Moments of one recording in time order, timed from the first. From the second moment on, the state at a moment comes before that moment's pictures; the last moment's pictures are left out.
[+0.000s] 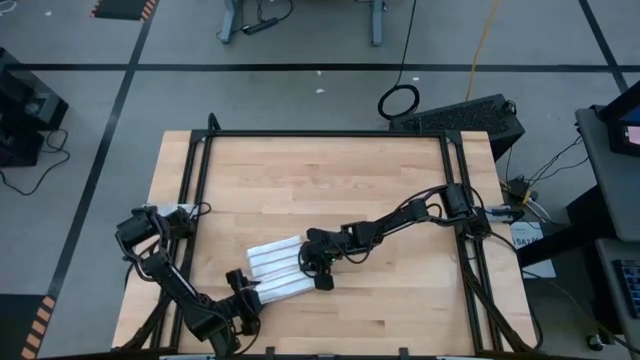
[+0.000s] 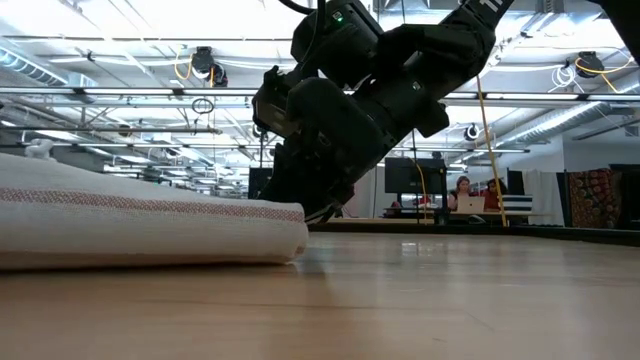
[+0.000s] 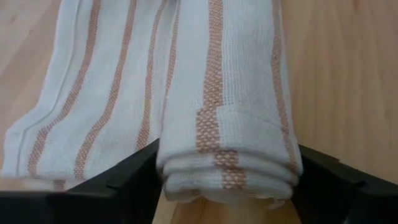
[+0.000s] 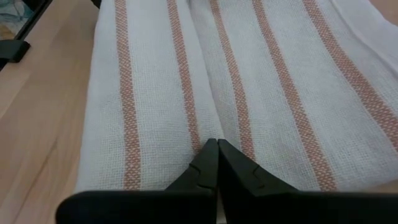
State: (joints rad) left arm -0.99 1.94 1.05 -0.69 -0.74 -1.25; right arm 0.17 2.16 1.23 0.18 -0.16 0.17
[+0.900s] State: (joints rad) left arm -1.06 1.89 1.05 -0.71 -0.79 -1.48; right arm 0.16 2.16 1.23 0.18 -0.16 0.17
